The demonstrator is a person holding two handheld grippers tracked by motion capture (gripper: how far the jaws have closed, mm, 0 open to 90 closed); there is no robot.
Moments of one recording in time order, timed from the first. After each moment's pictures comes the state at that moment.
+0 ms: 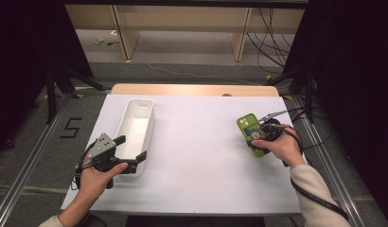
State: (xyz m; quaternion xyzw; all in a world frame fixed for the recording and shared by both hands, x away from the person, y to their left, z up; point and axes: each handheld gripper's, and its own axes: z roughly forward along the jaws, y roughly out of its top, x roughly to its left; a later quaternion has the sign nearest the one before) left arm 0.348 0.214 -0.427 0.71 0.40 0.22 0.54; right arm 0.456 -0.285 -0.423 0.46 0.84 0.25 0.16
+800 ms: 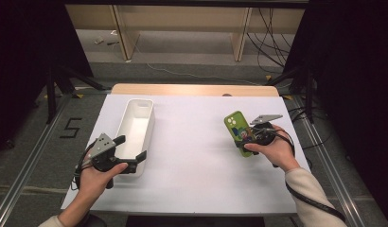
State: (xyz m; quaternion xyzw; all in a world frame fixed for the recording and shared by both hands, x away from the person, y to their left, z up) left arm 0.348 0.214 -0.427 0.71 0.40 0.22 0.54; right arm 0.445 -0.260 -0.425 0.39 0.84 0.35 0.16
